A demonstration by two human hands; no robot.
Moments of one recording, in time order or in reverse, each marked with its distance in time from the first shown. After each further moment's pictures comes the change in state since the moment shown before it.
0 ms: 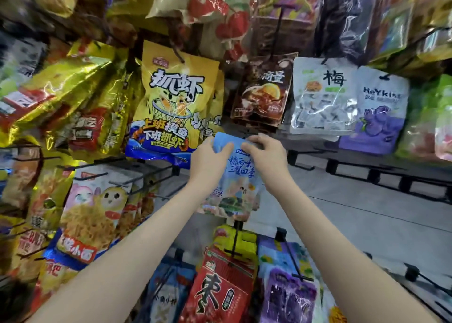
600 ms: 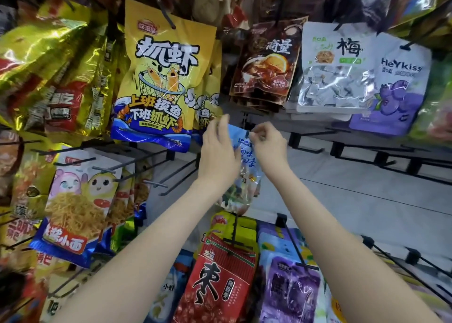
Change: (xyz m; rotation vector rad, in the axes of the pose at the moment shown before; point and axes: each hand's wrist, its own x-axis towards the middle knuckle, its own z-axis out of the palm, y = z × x) left_hand 0.014 -0.050 0.046 0.422 0.064 0.362; right_hand 0.029 0.059 0.016 -0.161 0.094 0.005
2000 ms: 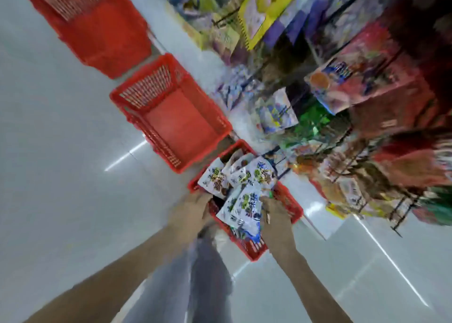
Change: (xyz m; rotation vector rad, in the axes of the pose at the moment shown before) left_hand -0.902 0.058 0.052 0.222 -1.125 -1.157; right_hand -0.776 0.398 -0.170 -0.247 -1.373 0.604
